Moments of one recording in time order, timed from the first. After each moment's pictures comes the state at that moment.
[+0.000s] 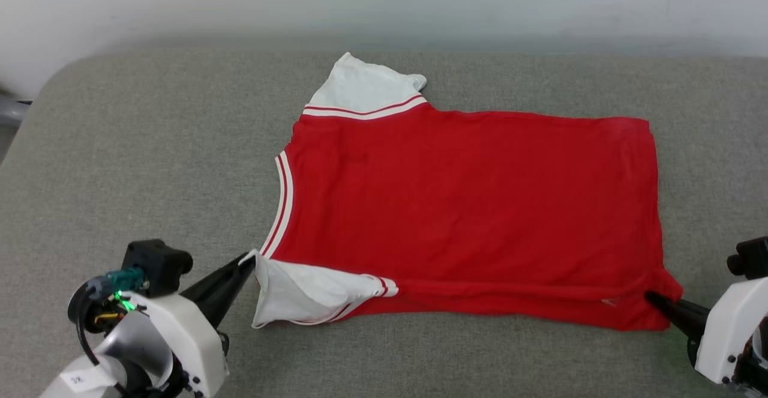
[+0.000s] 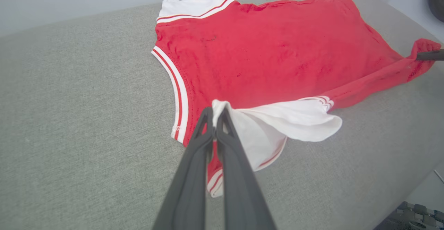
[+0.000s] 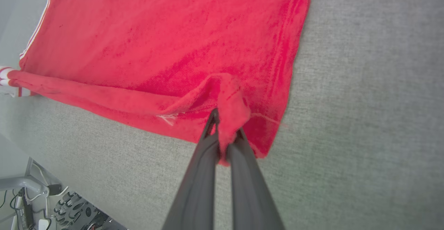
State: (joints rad) left arm -0.11 0.64 -0.38 -0.12 -0.68 -0.11 0.20; right arm -0.13 -0.63 0.26 0.18 0.95 0.13 0.46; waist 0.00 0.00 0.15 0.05
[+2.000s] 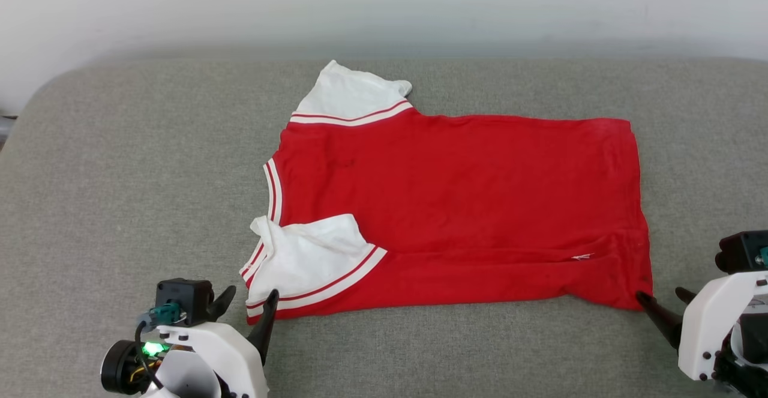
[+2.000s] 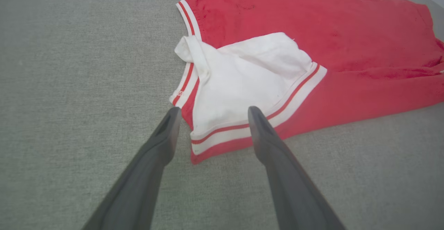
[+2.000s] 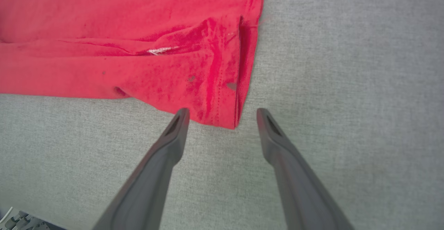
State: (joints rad) left arm -0.10 0.51 -0.48 0.00 -0.67 0.24 0.13; right arm -0.11 -0.37 -0.02 0.09 0.50 0.13 0.68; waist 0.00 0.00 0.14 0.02
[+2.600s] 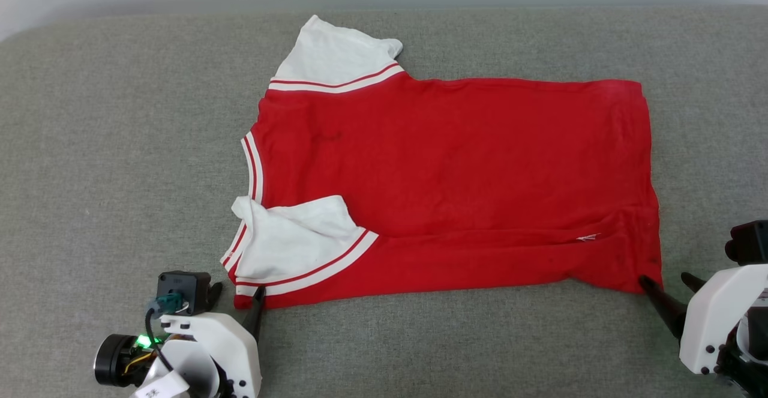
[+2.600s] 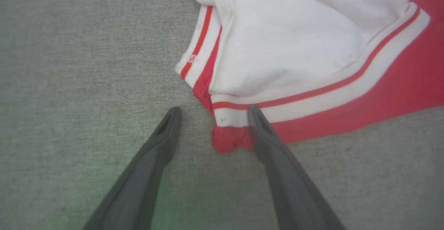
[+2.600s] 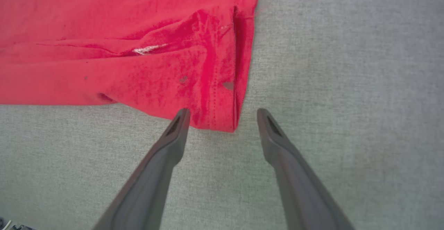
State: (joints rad) left arm -0.15 0.51 -0.52 0.12 -0.63 0.29 0.20; right arm -0.07 -0.26 -0.13 -0.09 0.40 0.13 0.79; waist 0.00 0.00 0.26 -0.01
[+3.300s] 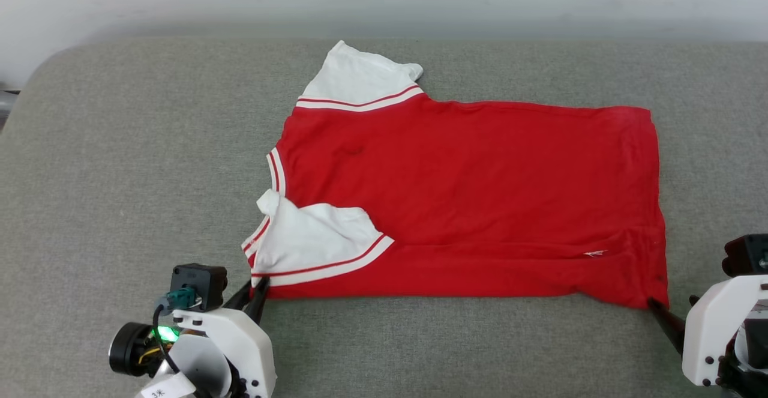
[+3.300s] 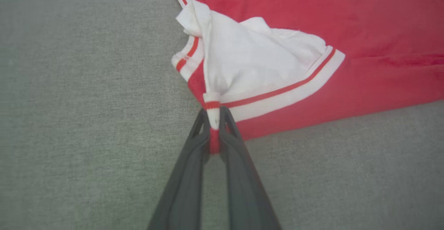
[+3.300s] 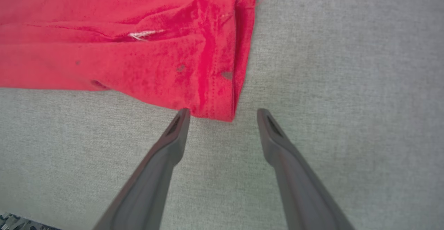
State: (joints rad) left arm -0.16 0.51 -0.53 0.04 -0.64 0.26 0.17; right arm -0.06 -0.26 -0.13 -0.04 0.36 0.13 0.82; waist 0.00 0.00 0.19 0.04
